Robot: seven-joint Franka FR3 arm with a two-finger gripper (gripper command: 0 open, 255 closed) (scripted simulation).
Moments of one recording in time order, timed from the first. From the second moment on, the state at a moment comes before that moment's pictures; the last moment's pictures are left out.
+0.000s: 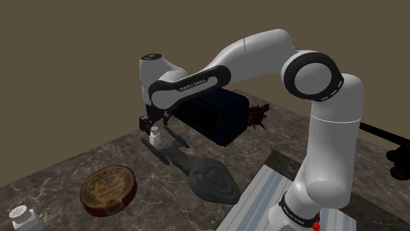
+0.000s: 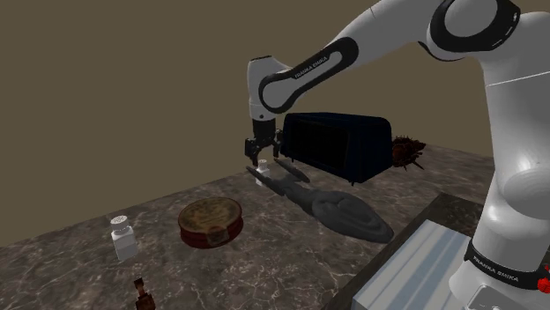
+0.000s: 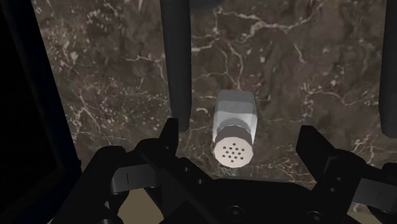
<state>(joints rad) 0.13 0.34 0.24 -1.77 -0.24 2.13 0.48</state>
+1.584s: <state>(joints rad) 0.14 0.40 0.23 -1.78 -0.28 2.21 0.51</state>
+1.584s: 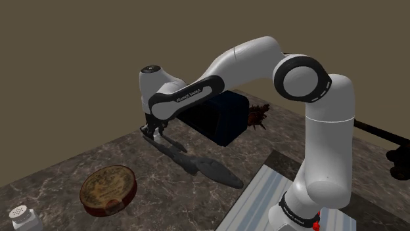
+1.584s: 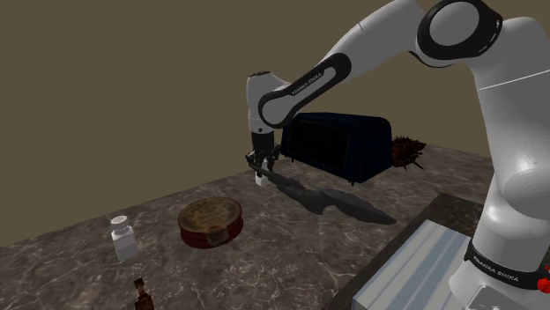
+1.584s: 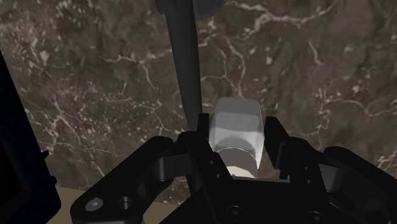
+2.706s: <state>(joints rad) 0.13 0.33 0.24 -1.69 -0.24 2.04 0.46</state>
